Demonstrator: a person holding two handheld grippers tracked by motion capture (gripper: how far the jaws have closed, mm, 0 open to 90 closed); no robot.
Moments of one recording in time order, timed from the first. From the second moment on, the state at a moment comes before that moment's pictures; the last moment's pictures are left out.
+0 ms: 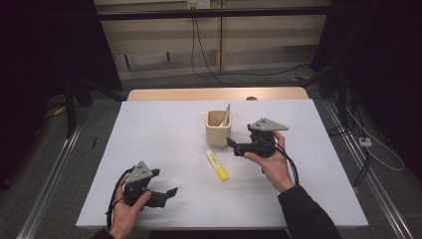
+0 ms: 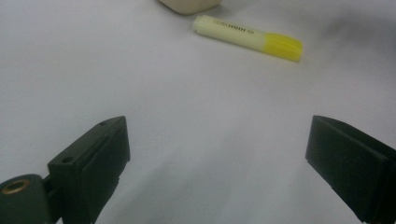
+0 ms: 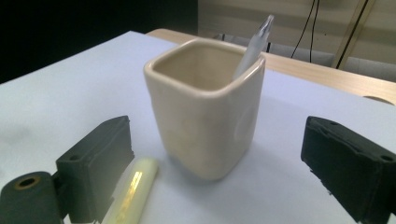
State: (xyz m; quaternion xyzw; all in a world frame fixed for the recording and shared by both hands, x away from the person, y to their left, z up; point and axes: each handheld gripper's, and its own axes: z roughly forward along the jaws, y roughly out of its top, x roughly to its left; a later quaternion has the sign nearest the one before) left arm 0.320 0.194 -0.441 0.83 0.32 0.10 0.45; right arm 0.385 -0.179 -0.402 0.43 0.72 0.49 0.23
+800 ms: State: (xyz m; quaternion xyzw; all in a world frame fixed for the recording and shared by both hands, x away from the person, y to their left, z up) left arm 0.320 0.195 -0.441 0.83 0.32 0.10 0.45; right arm 0.349 -0.160 -0.427 0.42 0.80 0.40 0.17
